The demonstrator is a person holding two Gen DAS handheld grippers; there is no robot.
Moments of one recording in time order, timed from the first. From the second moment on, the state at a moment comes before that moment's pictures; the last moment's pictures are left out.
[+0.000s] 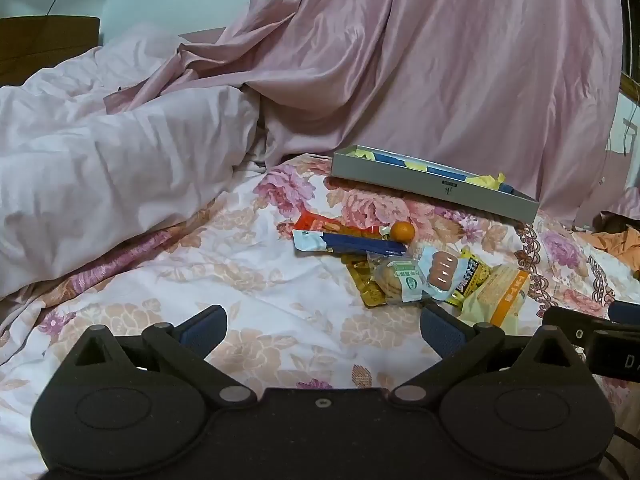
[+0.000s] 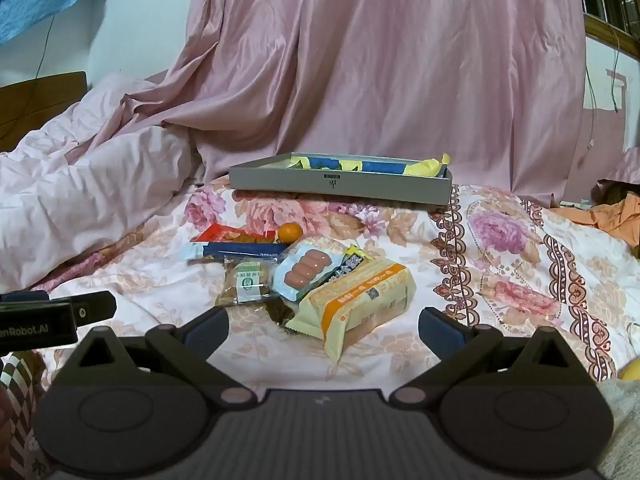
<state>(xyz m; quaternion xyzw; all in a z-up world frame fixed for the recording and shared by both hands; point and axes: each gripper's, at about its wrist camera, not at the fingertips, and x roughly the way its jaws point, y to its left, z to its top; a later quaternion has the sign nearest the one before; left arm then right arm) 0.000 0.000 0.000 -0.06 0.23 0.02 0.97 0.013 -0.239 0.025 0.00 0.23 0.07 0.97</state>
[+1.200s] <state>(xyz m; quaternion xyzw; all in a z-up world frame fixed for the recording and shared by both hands) 0.000 -0.001 -0.002 -0.06 0.23 0.01 0.97 0.014 -0.239 0.024 0.01 0.24 0.07 0.97</state>
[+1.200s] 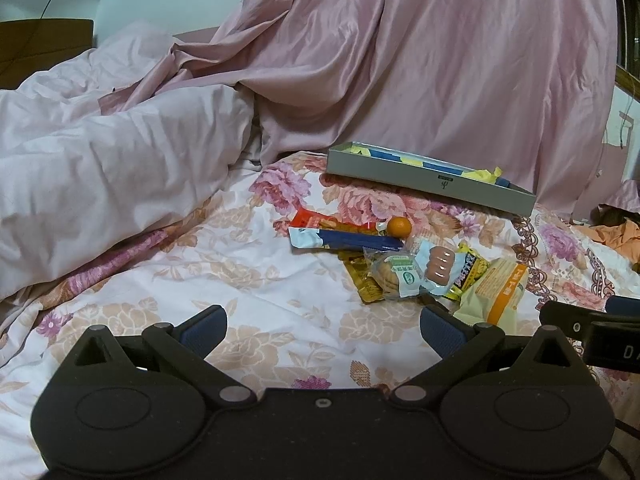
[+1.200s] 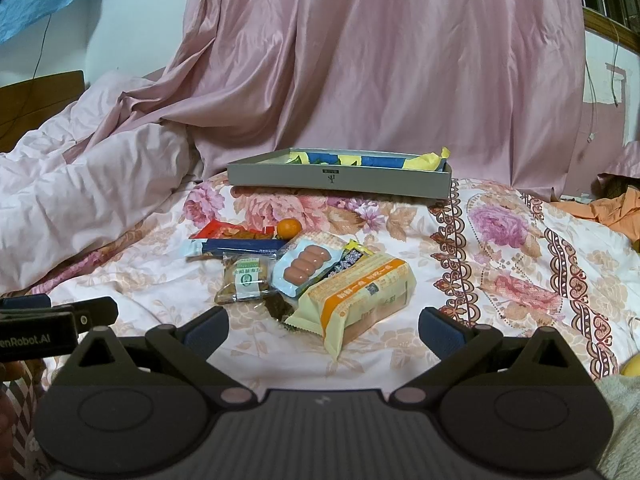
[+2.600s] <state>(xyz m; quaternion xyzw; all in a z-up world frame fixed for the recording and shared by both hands) 0.001 0.002 -0.008 -0.05 0.25 0.01 0.97 0.019 -0.237 0.018 0.01 0.26 0.08 0.96</state>
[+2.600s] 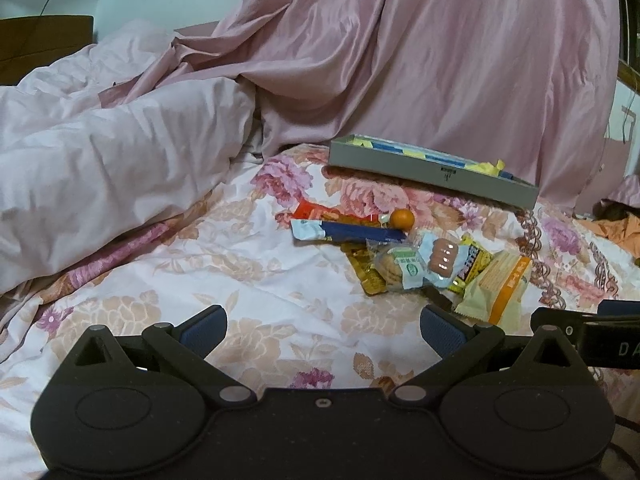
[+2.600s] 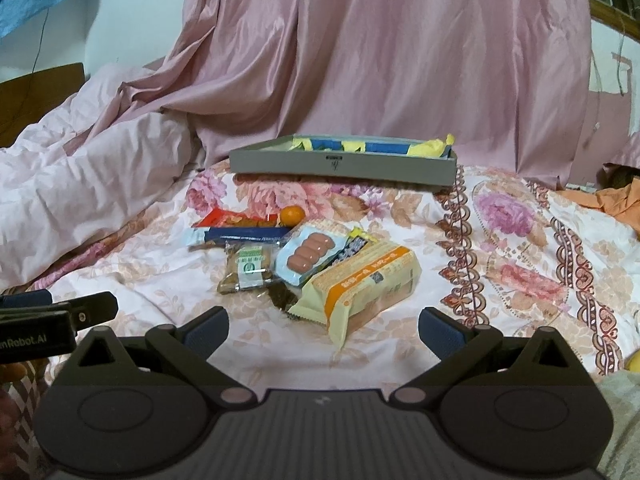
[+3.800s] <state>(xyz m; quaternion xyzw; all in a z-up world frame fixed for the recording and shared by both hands) 0.192 -0.037 -0.024 -0.09 0.37 -0.05 0.92 0.174 -0.274 -0.020 0.10 0.43 0.10 0.89</state>
